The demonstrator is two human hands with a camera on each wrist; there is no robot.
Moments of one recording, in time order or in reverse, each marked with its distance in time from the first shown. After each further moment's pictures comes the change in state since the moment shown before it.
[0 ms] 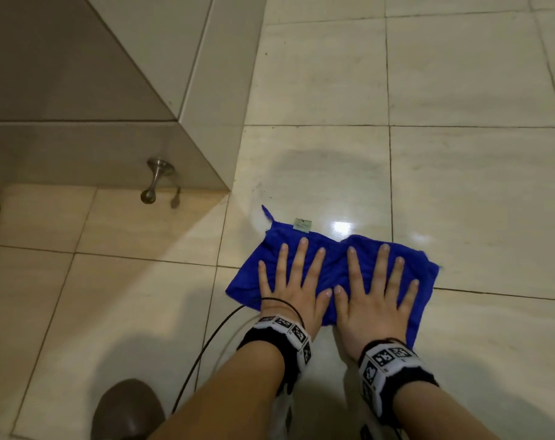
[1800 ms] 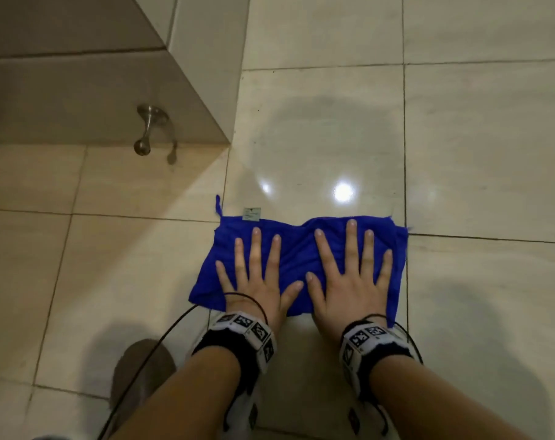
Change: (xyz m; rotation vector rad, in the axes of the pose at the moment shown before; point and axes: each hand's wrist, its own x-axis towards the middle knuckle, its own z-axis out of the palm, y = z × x) left_hand -0.066 -0.055 0.010 0.036 -0.153 -0.190; right_hand -0.048 -0.030 0.018 -0.027 -0.036 -0.170
